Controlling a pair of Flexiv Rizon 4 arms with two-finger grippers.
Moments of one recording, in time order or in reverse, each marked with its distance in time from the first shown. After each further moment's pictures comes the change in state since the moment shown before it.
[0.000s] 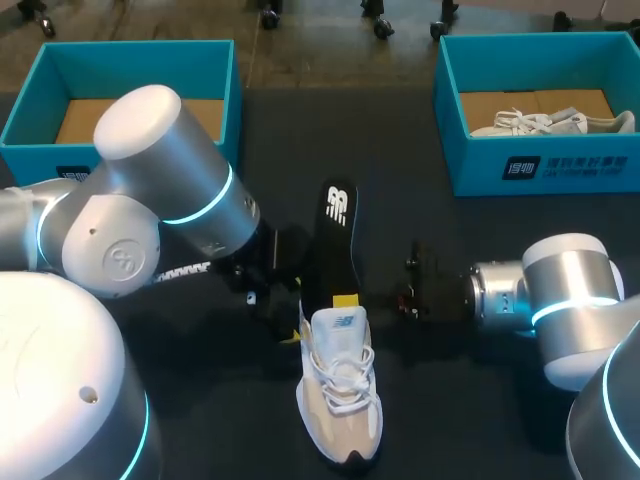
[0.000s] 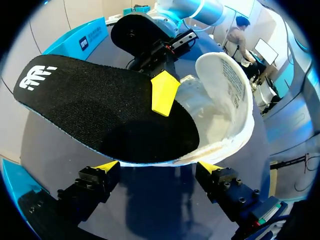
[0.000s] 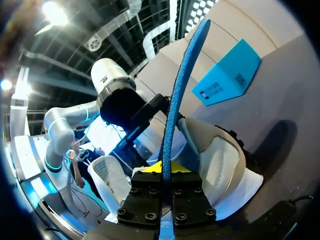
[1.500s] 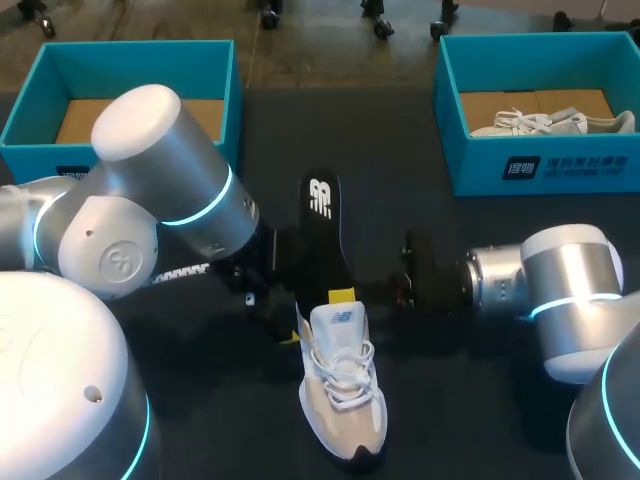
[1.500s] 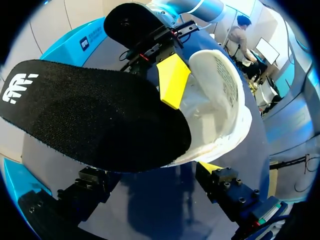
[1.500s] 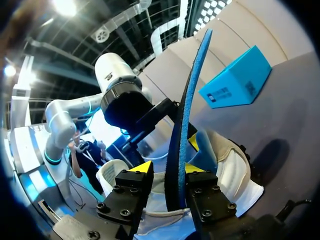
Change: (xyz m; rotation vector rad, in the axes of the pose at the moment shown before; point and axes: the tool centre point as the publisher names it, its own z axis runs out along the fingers) left arm 0.003 0.000 -0.004 -0.009 -0.009 -0.003; right arm 0.013 0.015 0.005 0.041 0.010 -0.085
